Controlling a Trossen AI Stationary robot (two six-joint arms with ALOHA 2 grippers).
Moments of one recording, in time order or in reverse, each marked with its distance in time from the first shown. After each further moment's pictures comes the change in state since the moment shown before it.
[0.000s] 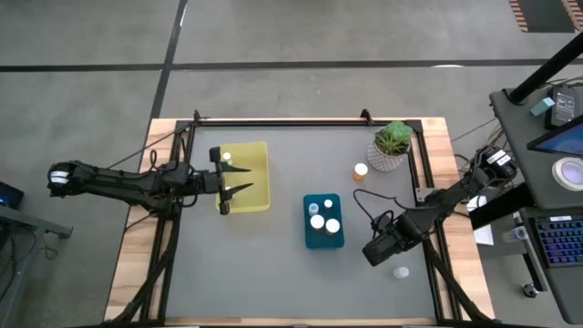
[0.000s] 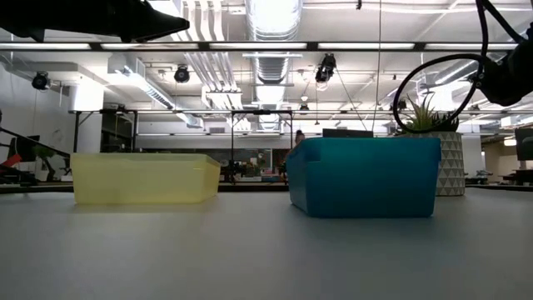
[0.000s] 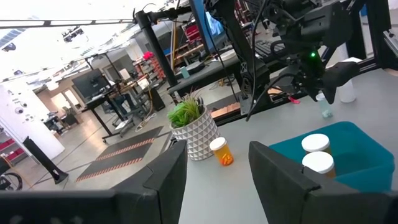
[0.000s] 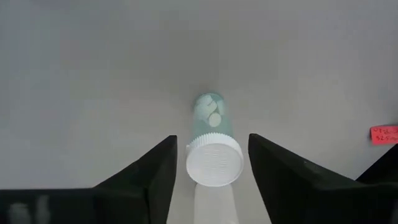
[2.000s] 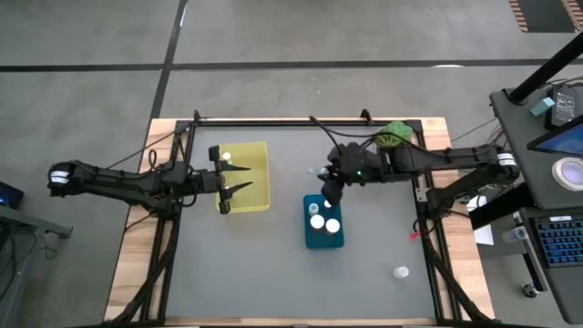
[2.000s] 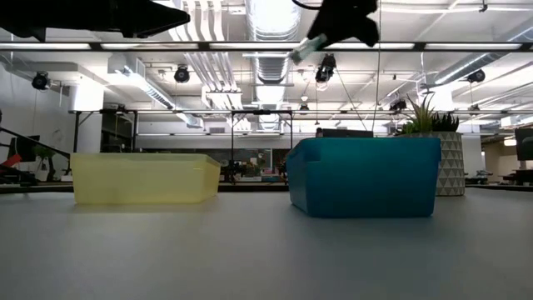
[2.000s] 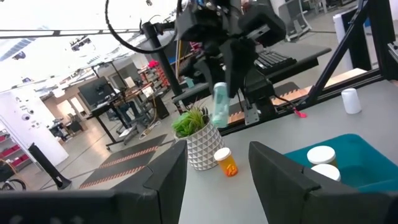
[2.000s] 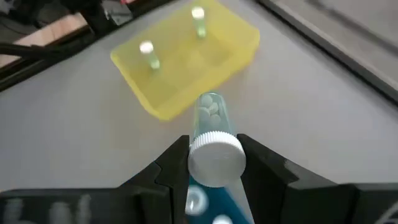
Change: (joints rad) left arm 0.000 0.003 0.000 0.050 0.000 0.006; right arm -0.556 -0.021 0.481 0.263 0.417 -1.177
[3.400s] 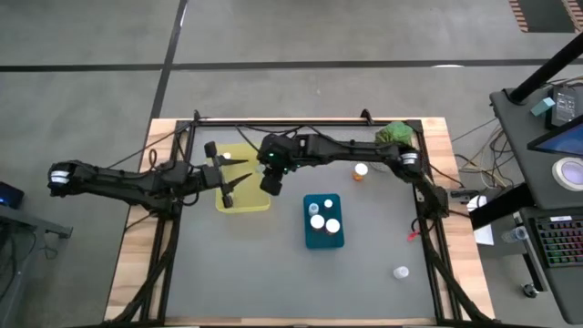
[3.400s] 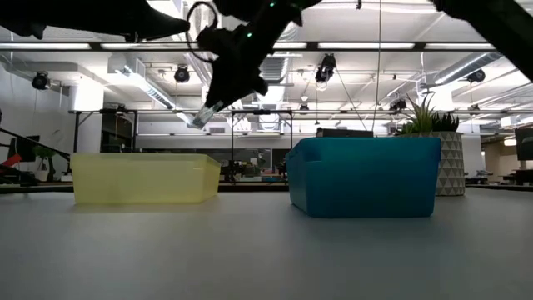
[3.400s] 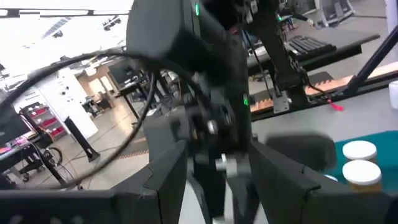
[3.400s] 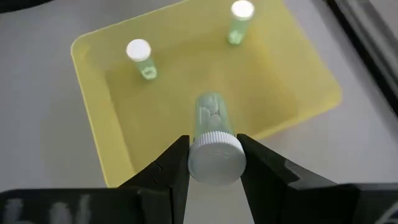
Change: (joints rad) left arm 0.001 0.004 0.010 -0.014 -0.147 -0.027; right arm -0.167 0.788 0.761 -0.116 -0.210 -0.364
